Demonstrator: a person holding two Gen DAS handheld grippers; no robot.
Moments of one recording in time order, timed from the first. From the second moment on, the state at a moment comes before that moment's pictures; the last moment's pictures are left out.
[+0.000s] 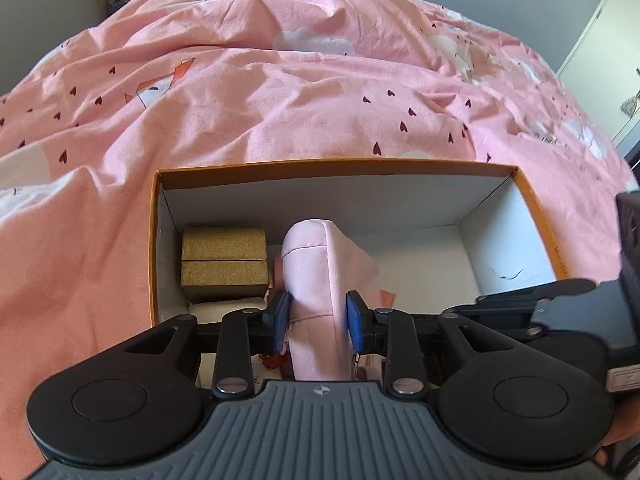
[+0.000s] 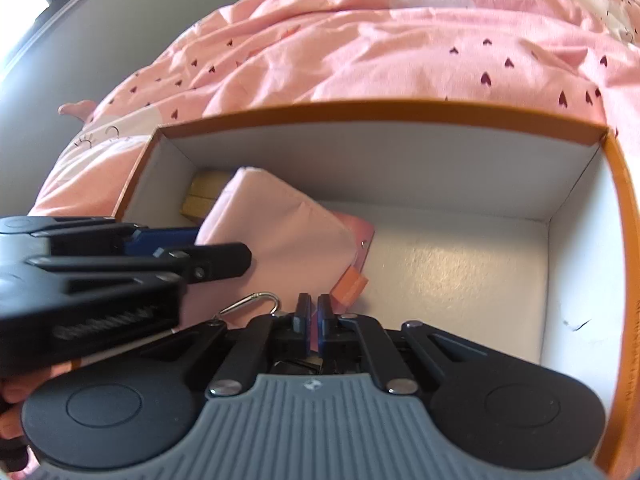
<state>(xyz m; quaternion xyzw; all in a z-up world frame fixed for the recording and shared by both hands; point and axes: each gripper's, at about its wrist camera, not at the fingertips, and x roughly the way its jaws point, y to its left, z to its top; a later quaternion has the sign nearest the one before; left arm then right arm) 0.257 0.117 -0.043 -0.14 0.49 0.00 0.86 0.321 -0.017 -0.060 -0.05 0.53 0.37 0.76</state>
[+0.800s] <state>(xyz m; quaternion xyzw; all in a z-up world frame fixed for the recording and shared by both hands) 0.264 0.099 -0.081 -0.26 0.51 -0.08 0.81 0.328 -0.085 -0.029 0.01 0.56 0.29 0.78</state>
